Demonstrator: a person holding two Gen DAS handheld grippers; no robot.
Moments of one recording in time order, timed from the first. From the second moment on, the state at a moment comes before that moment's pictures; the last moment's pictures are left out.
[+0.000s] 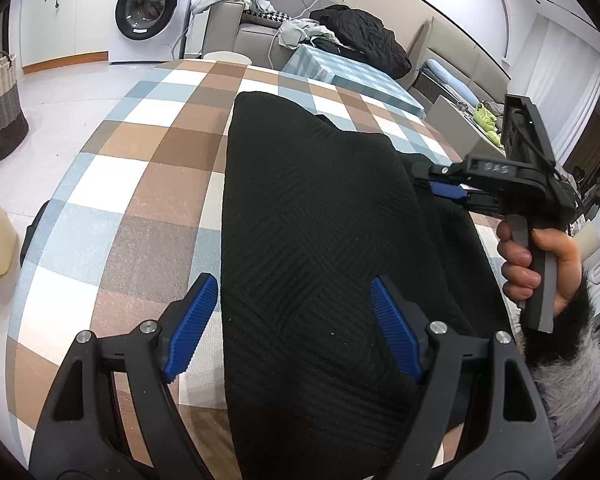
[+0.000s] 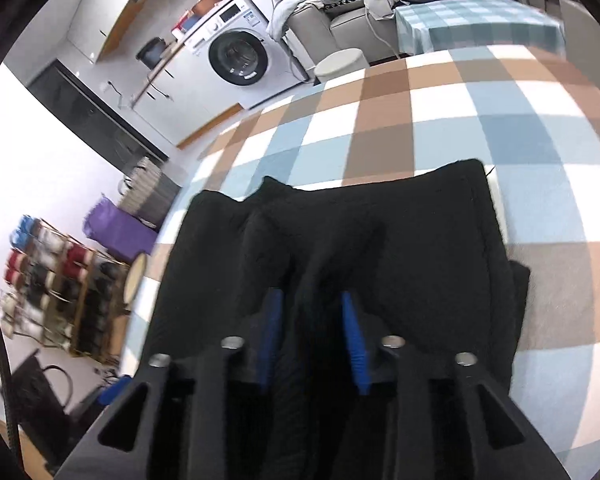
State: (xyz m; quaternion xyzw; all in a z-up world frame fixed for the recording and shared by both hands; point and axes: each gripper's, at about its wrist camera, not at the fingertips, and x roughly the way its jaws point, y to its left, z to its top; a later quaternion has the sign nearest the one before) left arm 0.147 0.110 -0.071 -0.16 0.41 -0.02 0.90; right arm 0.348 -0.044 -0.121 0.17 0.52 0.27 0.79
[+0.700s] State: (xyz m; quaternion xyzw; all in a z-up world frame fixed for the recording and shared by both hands) left arm 0.137 0.104 -0.048 -0.15 0.39 -0.04 0.91; right arm 0.333 -0.042 -0.058 0.13 0.47 0.28 0.83
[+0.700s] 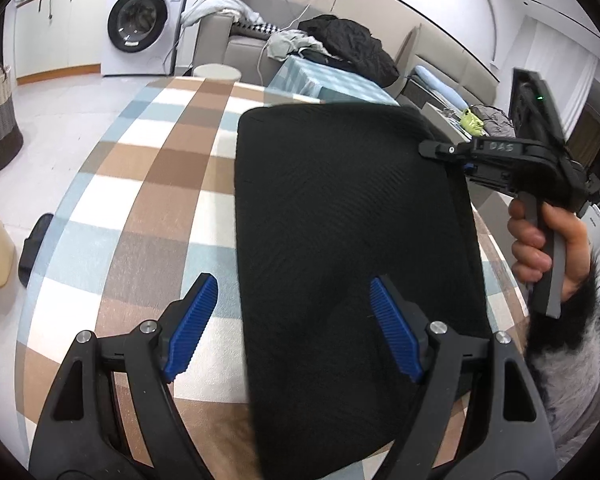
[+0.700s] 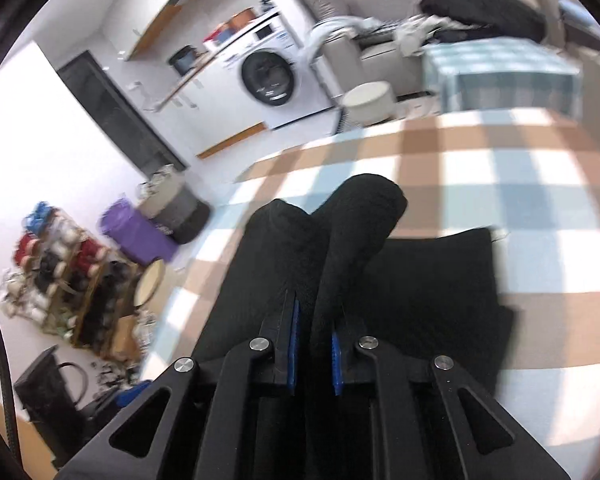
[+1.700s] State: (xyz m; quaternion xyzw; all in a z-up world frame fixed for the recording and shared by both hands) left arm 0.149 0.091 -0.062 -0.15 0.42 -0.05 0.90; right arm 0.349 -0.105 -0.105 0.19 0.51 0.17 0.82
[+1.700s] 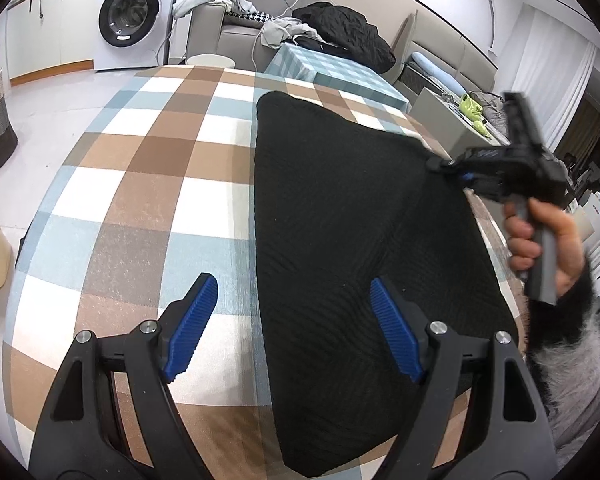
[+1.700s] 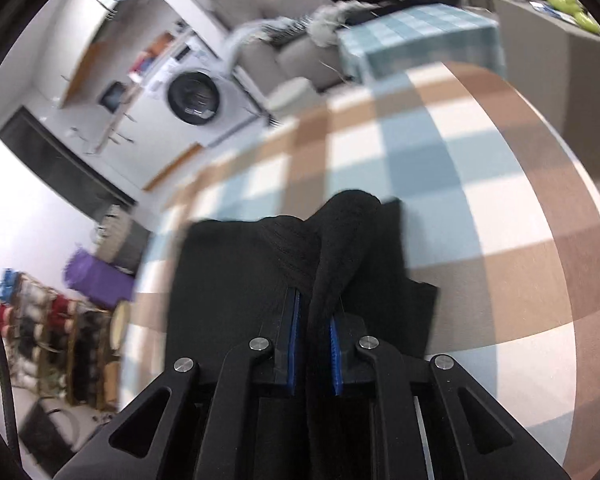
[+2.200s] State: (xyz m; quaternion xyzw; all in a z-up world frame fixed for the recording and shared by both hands) left arm 0.150 0.086 -0.080 -0.15 0.43 -0.06 0.89; right arm 0.210 -0.140 -0.124 0.17 0.54 0.22 0.79
